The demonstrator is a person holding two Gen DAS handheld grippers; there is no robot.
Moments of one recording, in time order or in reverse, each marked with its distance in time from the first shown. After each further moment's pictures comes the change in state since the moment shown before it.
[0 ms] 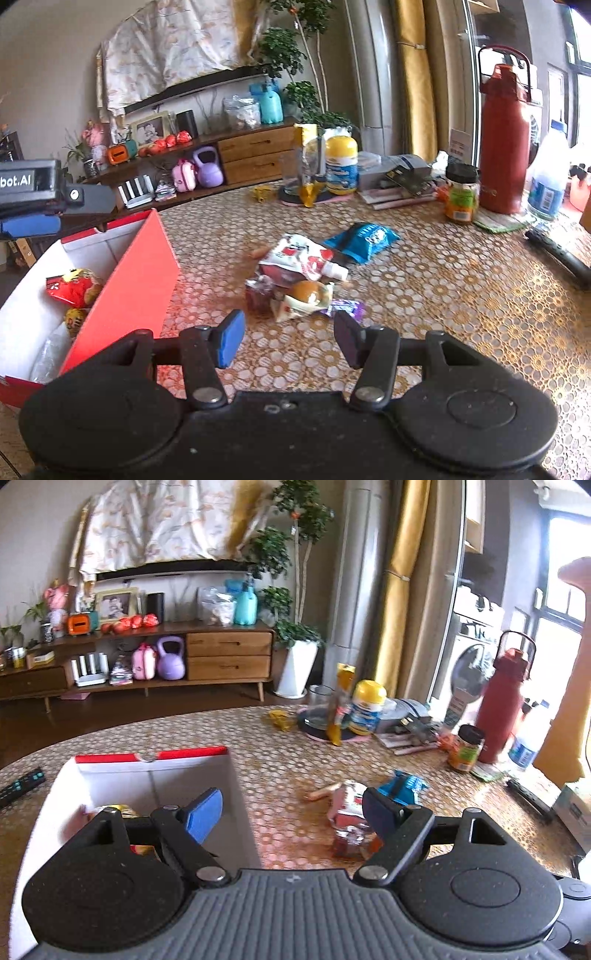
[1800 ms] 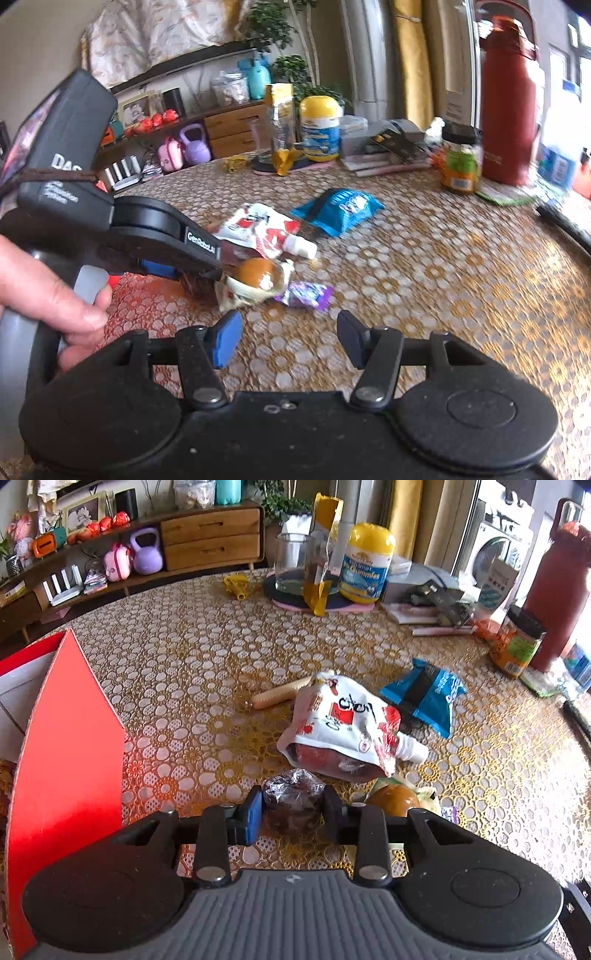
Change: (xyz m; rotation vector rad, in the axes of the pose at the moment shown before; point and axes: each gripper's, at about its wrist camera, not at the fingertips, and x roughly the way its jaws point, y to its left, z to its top) left arm 0.185 -0.061 -0.034 0.019 0.394 0.041; right arm 0.065 -0.039 -0.004 -0.007 0.071 0.003
